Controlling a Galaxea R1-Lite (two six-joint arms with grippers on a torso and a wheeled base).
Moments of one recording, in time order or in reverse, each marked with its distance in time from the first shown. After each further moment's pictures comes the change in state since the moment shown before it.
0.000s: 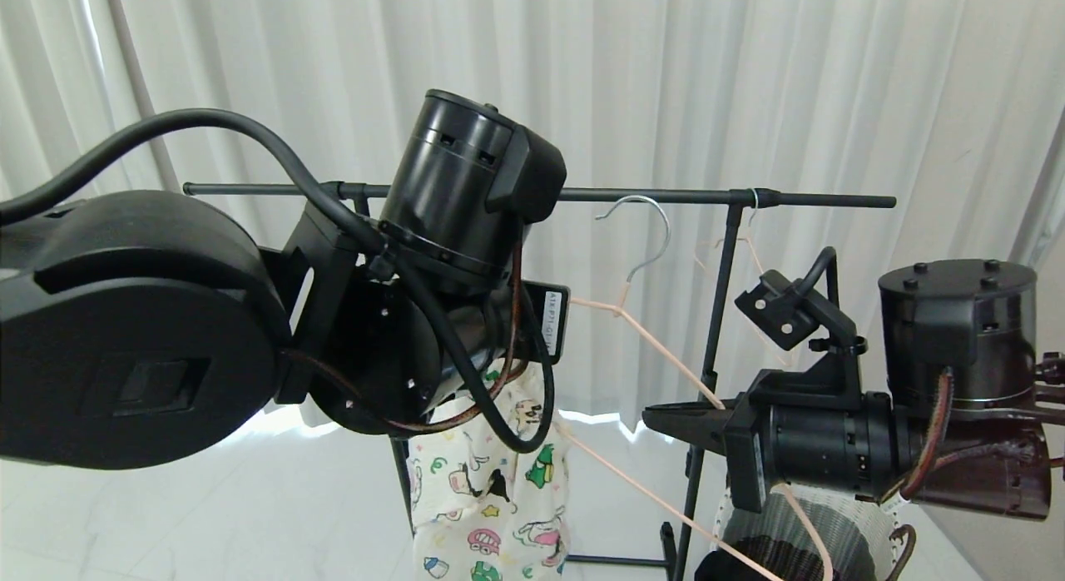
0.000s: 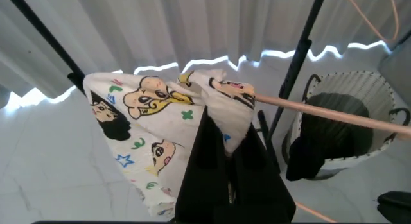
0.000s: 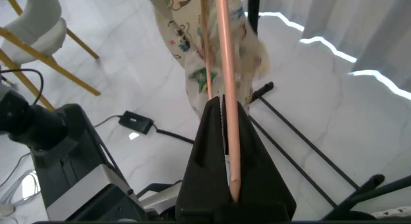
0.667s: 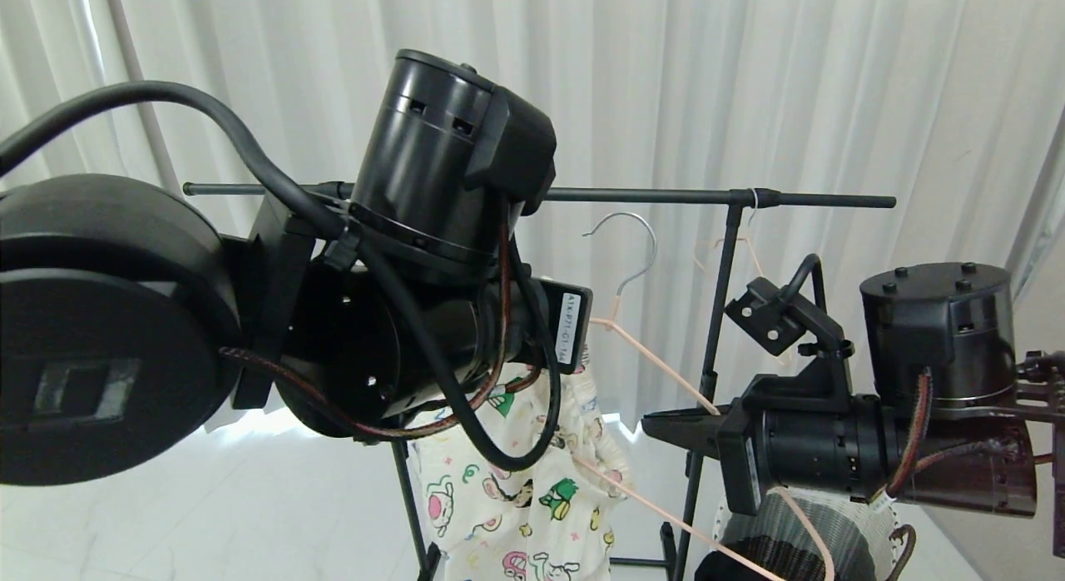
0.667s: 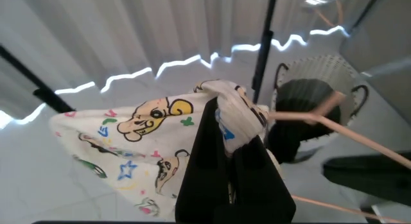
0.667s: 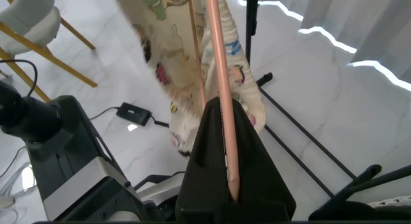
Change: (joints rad) left arm -0.035 -0.030 -0.008 -0.004 -0.136 0.044; right arm -0.003 0.018 -0.018 0.037 0.000 -0.009
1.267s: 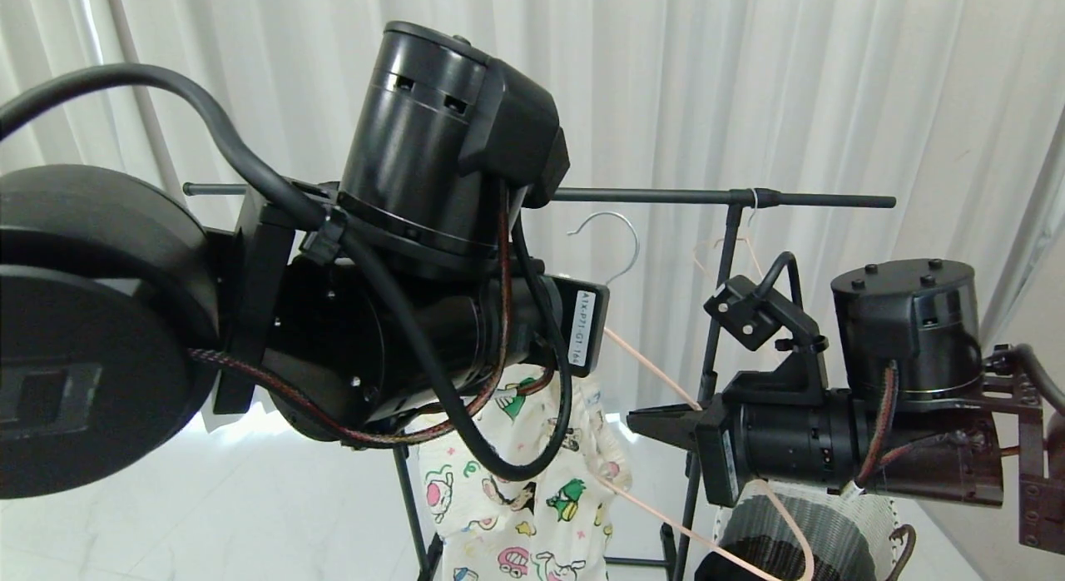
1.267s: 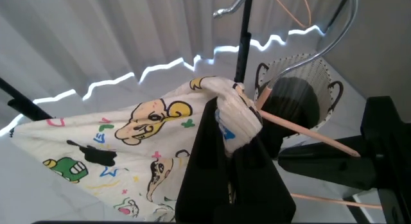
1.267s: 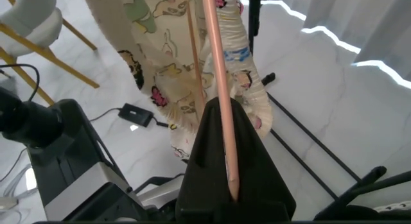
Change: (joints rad) left arm -0.017 -0.009 -0.010 -0.005 -0.044 -0.001; right arm 0.011 0.040 -0.036 -0.001 -0.011 0.012
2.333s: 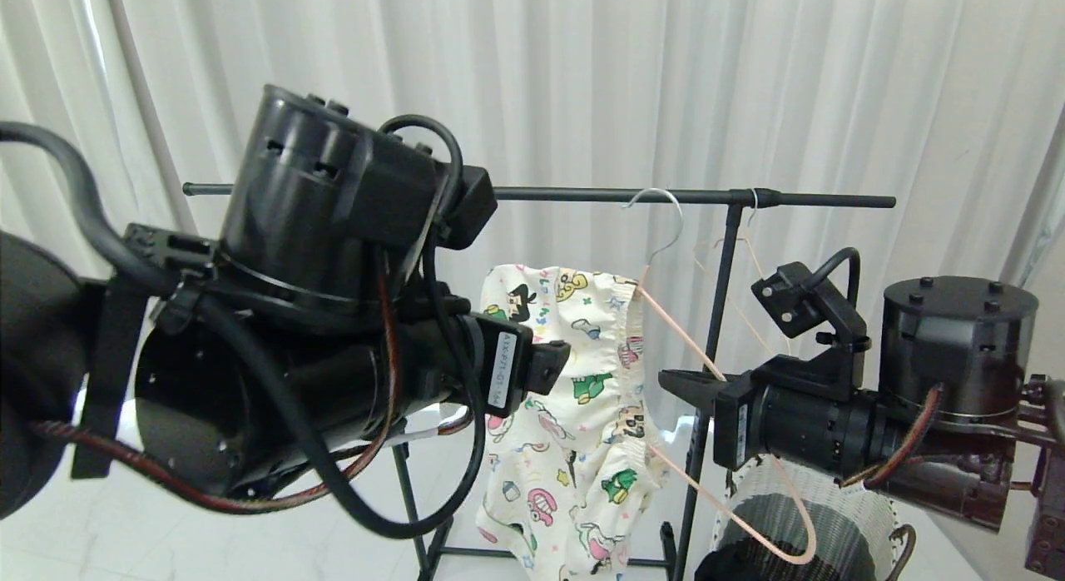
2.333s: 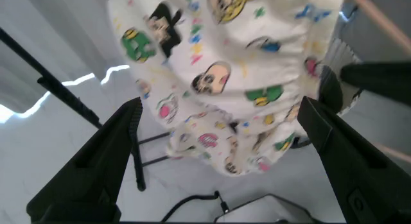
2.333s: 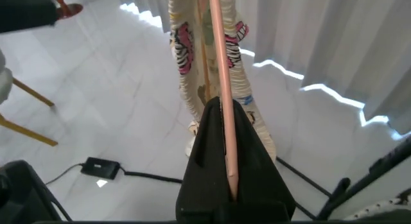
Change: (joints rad) left arm 0.048 -0.133 0.208 -0.019 0.003 0.019; right arm -0.028 -0.019 0.148 -0.285 -0.195 0.015
